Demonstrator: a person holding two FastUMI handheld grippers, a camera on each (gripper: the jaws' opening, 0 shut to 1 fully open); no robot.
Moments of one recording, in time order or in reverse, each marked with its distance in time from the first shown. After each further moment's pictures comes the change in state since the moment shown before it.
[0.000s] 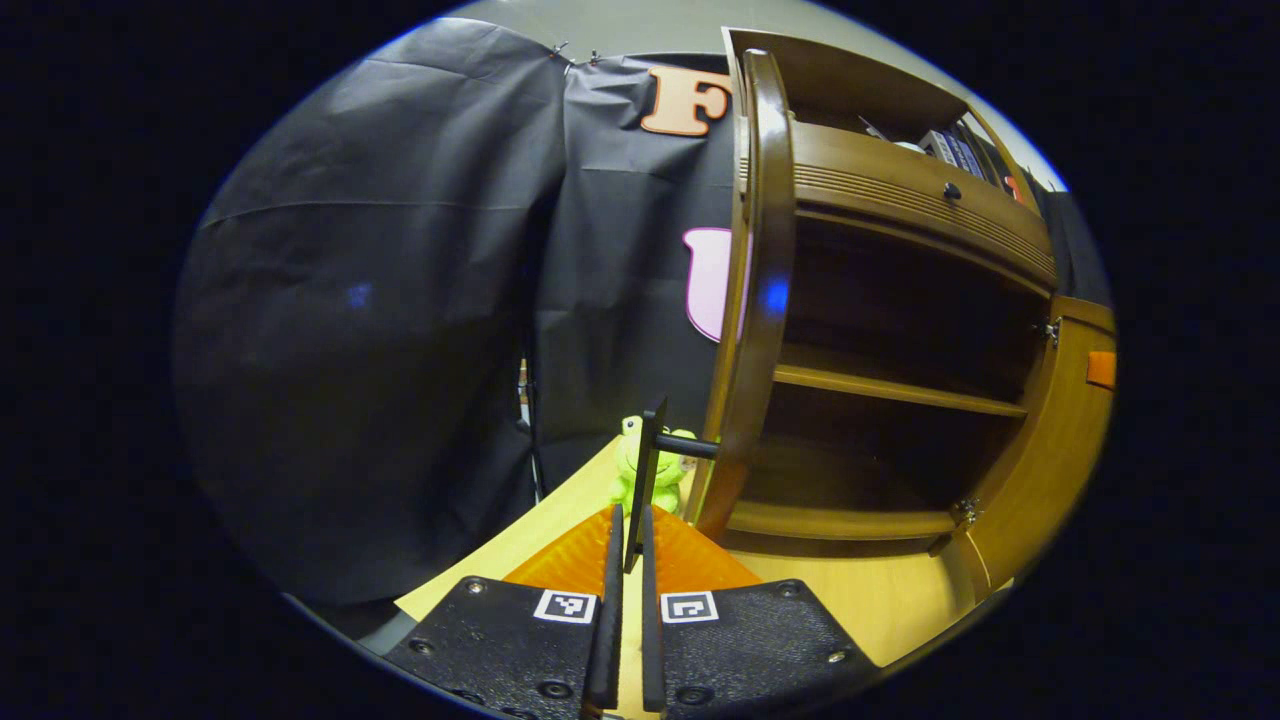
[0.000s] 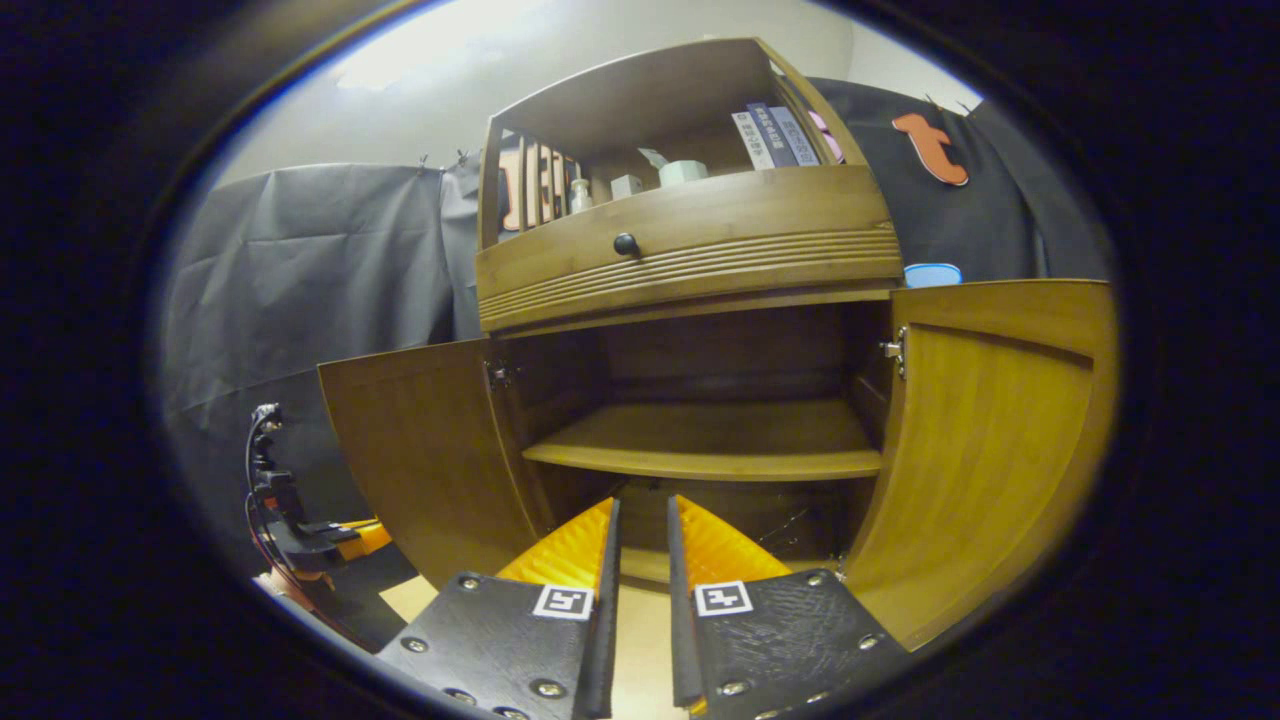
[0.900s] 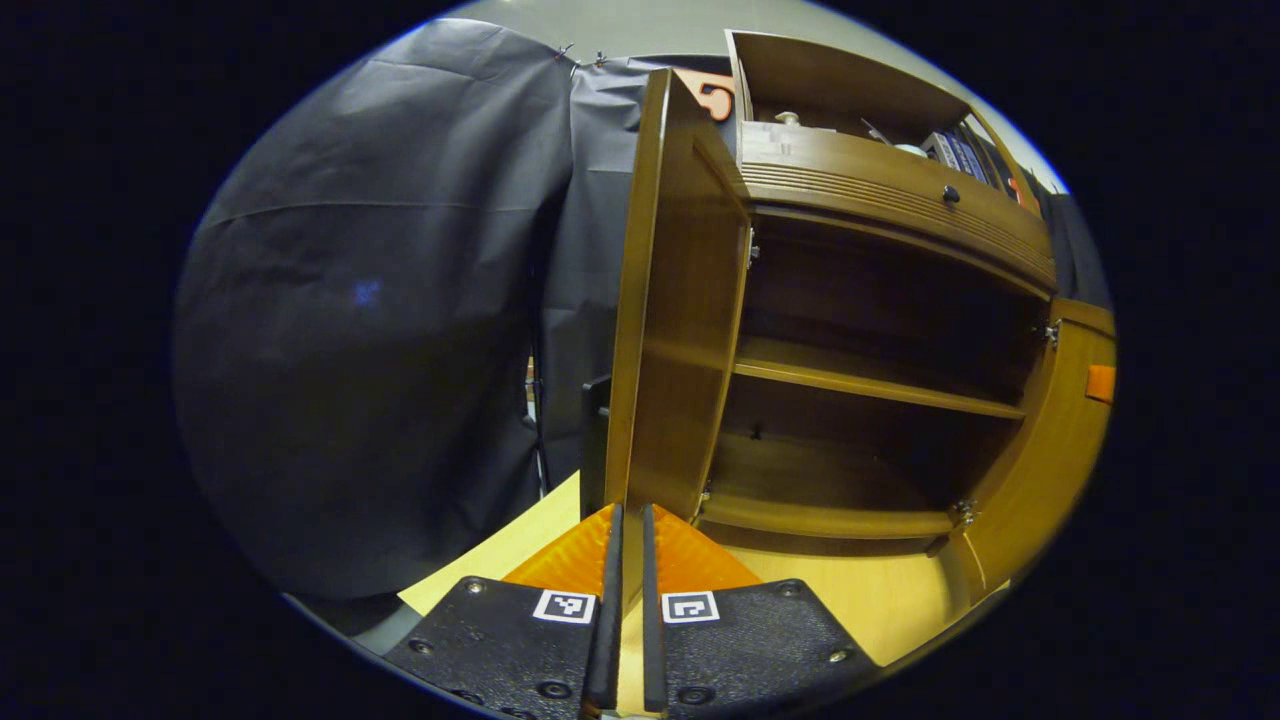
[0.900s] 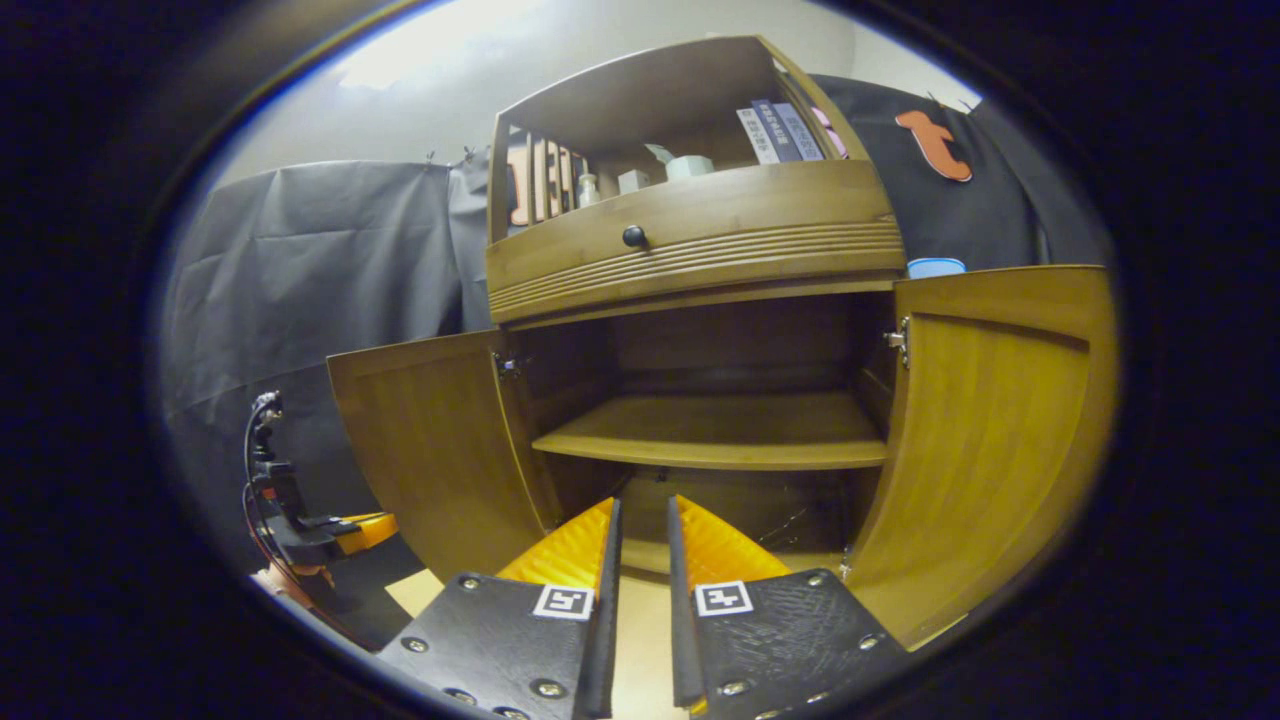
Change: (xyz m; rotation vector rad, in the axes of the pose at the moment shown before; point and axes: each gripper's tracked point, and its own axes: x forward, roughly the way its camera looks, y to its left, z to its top) left arm -0.012 -0.005 -0.003 0.020 0.015 0.019; right arm -0.017 0.000 -0.008 -0.003 0.008 -0.006
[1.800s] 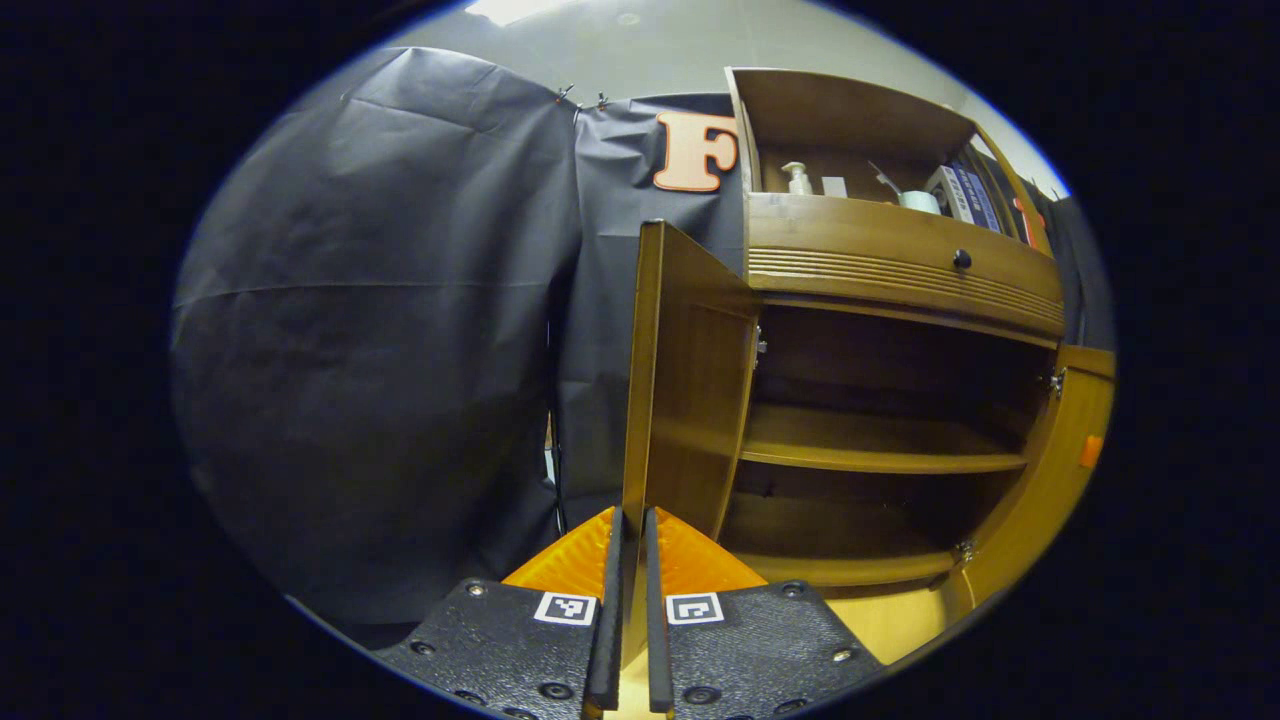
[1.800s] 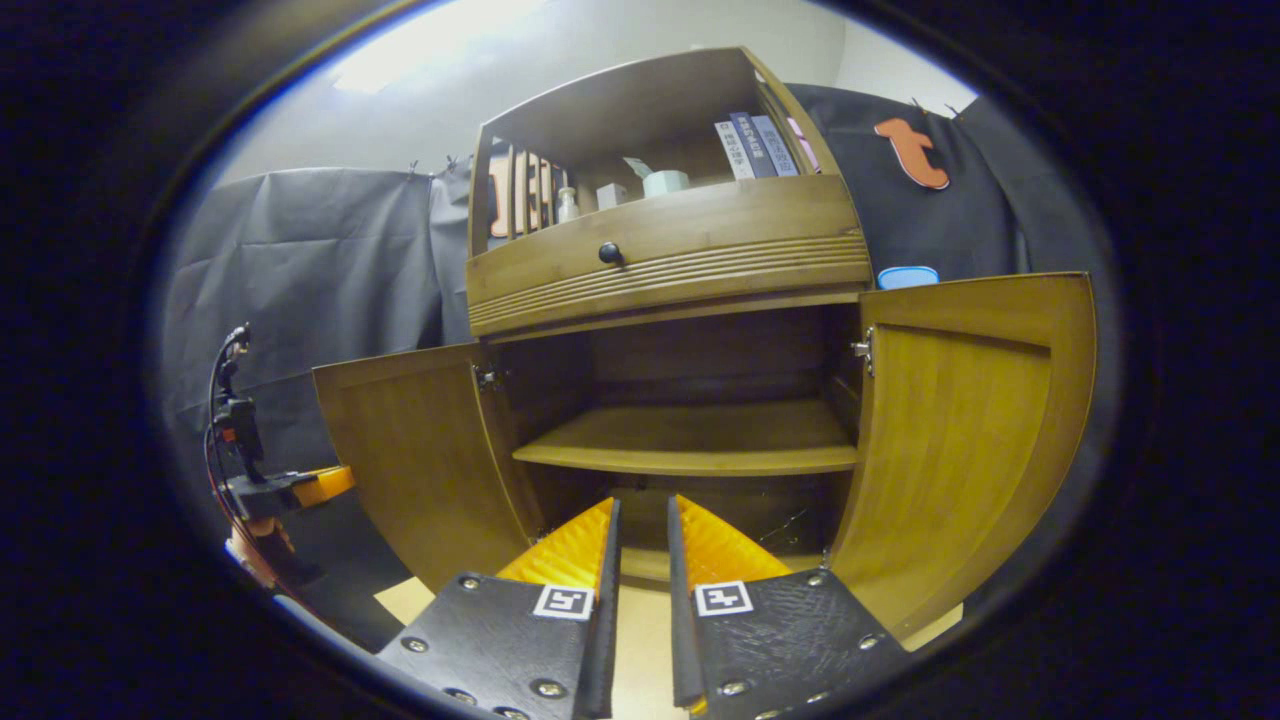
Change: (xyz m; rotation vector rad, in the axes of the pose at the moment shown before) left arm -0.013 0.000 0.095 -0.029 -0.126 0.039; right arm -0.010 -0.012 0.011 0.004 -0.040 -0.065
